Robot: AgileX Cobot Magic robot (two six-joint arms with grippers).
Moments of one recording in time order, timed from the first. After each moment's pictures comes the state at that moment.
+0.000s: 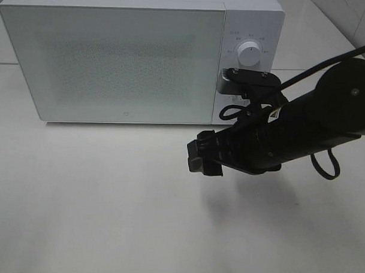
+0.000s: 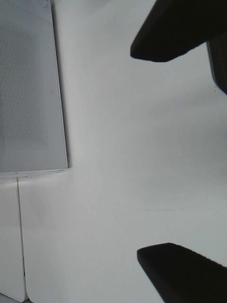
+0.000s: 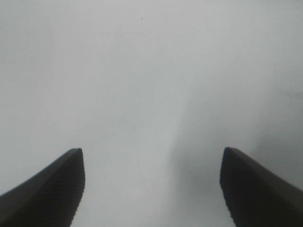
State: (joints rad) left arm -0.01 0.00 -0.50 -0.17 1.04 0.15; right arm 0.61 1.58 -0.72 0.45 0.15 -0.09
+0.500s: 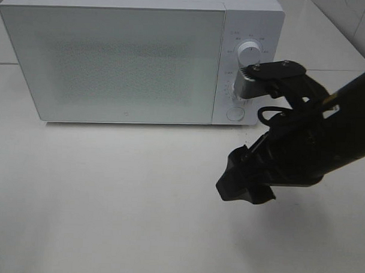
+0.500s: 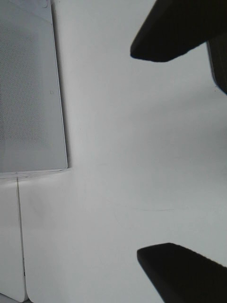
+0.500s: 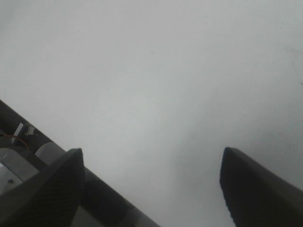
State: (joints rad) left arm -0.01 0.00 -0.50 -0.17 1.04 0.15; right arm 0.61 1.32 -0.72 0.27 0.54 -0.12
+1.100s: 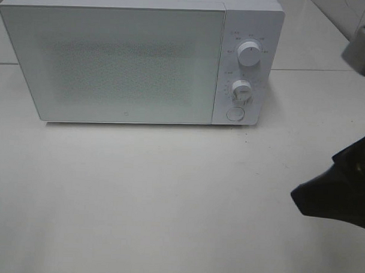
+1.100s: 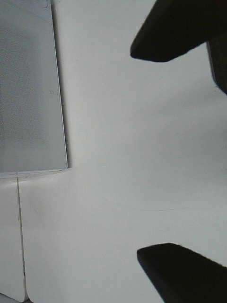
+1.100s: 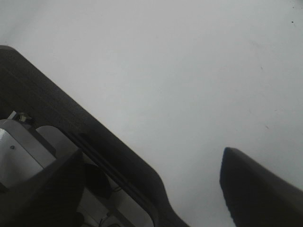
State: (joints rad) left arm -0.01 0.00 -0.50 -0.17 1.04 0.15; right arm 0.61 0.90 -0.72 0.16 0.85 -0.09
